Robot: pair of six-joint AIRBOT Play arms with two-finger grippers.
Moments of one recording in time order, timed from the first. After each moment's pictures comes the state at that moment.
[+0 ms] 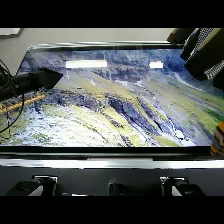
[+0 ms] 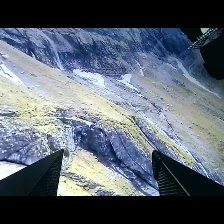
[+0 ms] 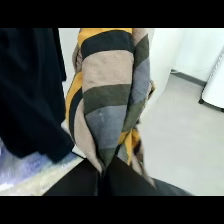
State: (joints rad) left arm -0.13 -0.94 1.24 0.99 -0.90 -1.51; right arm -0.01 -0.89 1.56 -2.69 1.30 2.31
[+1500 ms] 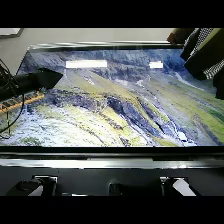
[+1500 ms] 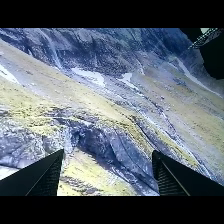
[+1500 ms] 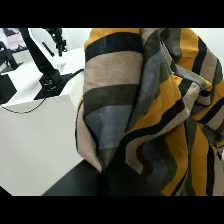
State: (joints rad) left arm -0.13 -0.94 1.24 0.99 -0.90 -1.51; right arm -0.92 -1.14 1.86 -2.29 0.86 2.40
